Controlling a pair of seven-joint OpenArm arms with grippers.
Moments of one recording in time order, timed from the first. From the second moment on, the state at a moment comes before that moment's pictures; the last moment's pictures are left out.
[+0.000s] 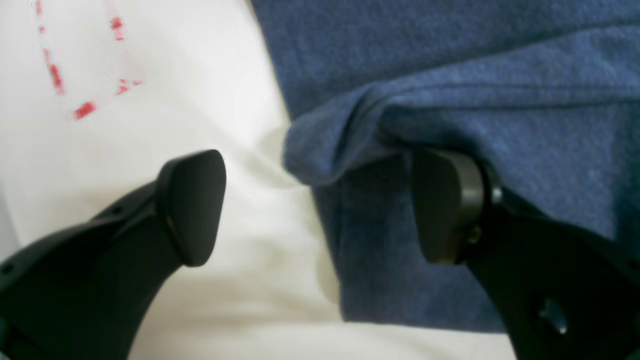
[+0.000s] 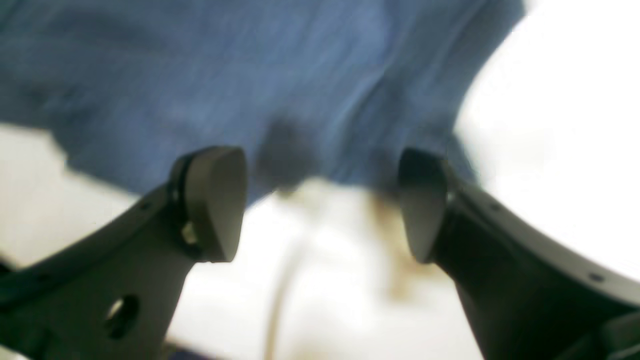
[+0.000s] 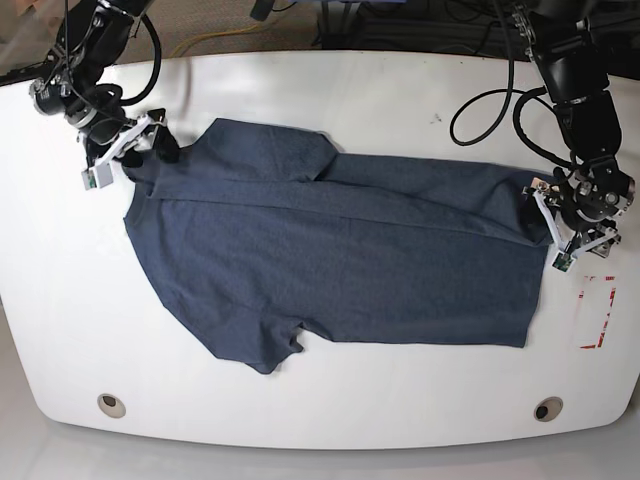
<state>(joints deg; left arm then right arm) -8.1 -18.7 -23.0 79.9 8.6 -43.2 42.2 -13.2 9.1 39.9 97.3 44.3 40.7 -71.3</state>
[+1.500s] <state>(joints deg) -3.2 -18.7 -24.3 80.9 8.7 -43.2 41.9 -17.3 0.1 33.1 103.6 41.8 40.8 -72.4</state>
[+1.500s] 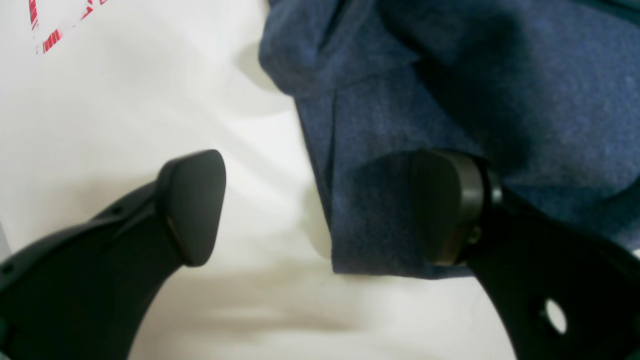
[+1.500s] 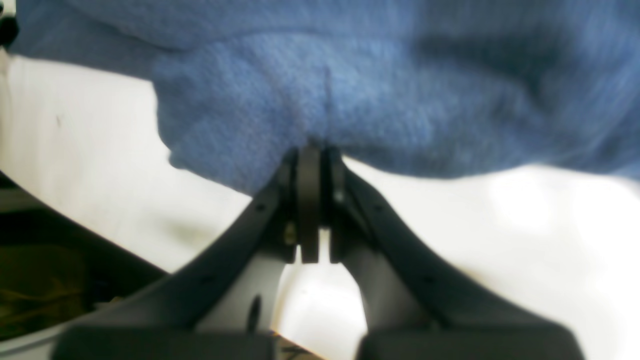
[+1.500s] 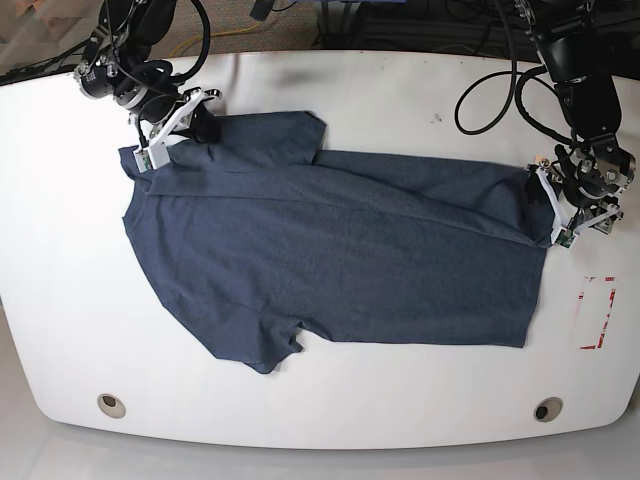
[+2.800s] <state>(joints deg) -1.6 -18.8 -24.4 81.2 7.6 -43.0 40.8 13.3 14.7 26.1 73.4 41.3 40.9 -74.7</state>
